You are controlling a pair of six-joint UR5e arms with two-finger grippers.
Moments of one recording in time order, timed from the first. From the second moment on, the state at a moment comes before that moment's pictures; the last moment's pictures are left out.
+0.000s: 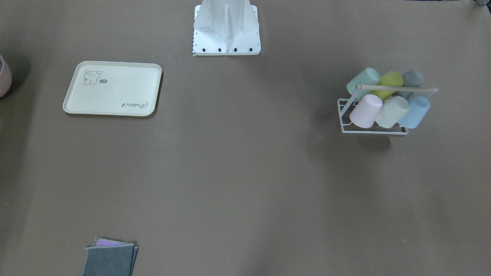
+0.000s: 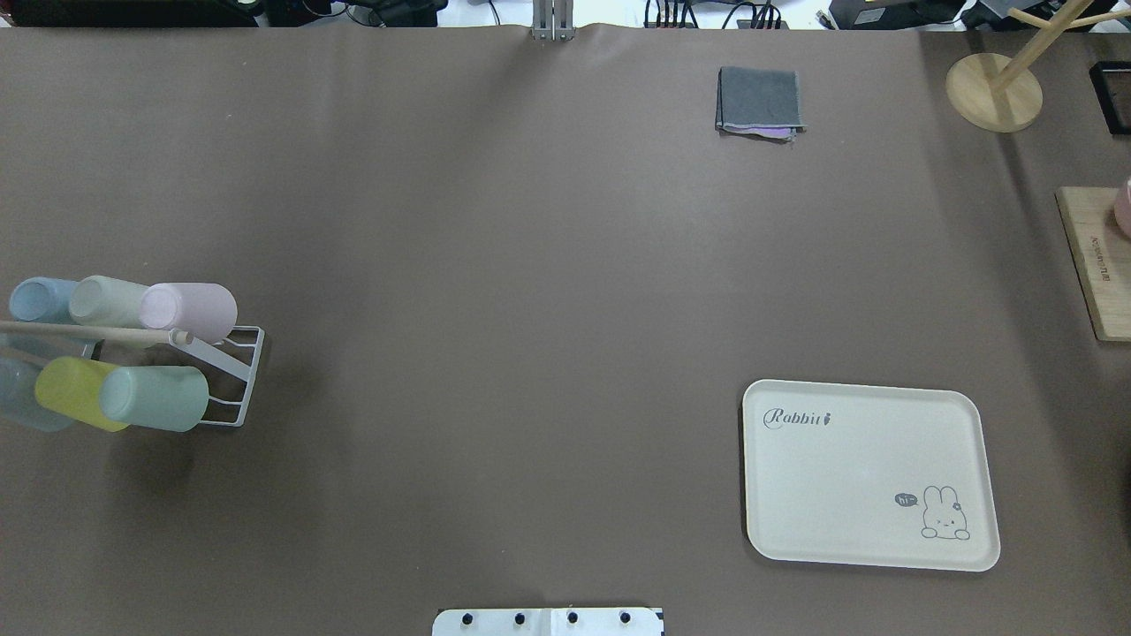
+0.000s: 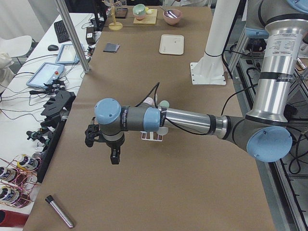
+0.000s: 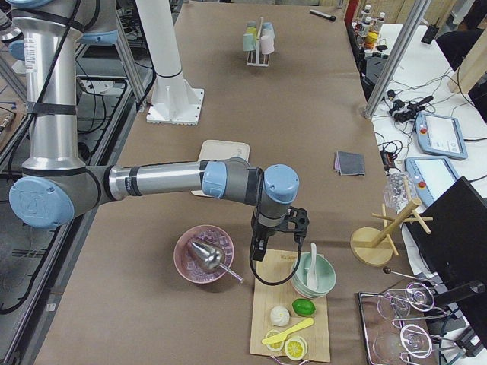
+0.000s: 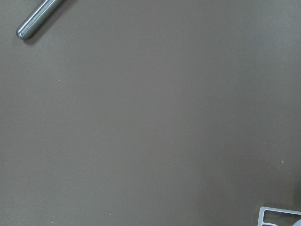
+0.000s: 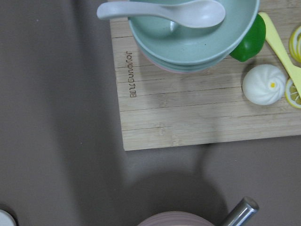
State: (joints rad) left arm -1.65 -1.69 -1.61 -1.46 -2.38 -0.05; right arm 1.58 -1.61 1.77 -1.86 2.34 0.04
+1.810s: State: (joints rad) left arm -1.38 -1.66 -2.00 -1.44 -2.25 -0.18; right arm 1.22 -1.67 1.97 -1.82 2.41 0.41
